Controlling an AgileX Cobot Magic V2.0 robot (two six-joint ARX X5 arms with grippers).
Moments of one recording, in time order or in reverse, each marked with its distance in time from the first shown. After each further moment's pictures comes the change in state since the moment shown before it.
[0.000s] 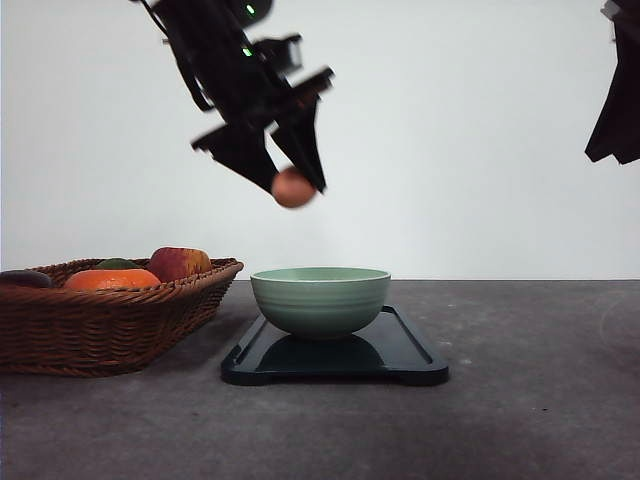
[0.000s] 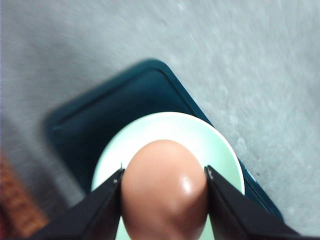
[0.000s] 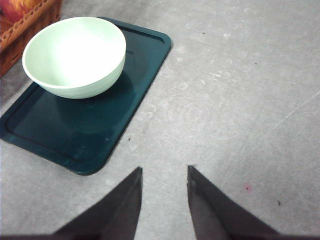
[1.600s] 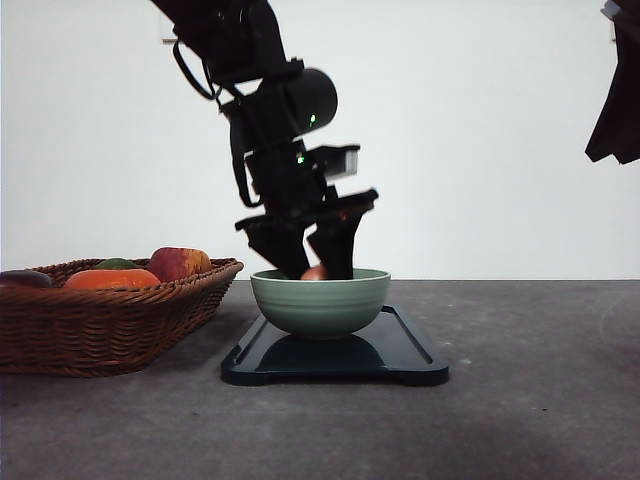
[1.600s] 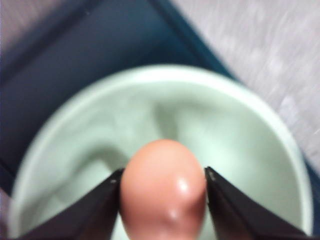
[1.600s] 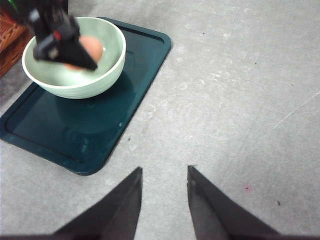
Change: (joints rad) left_arx -0.061 0.220 0.123 -0.081 -0.074 0.072; right_arx 0.000 0.000 0.000 0.000 0.000 0.000
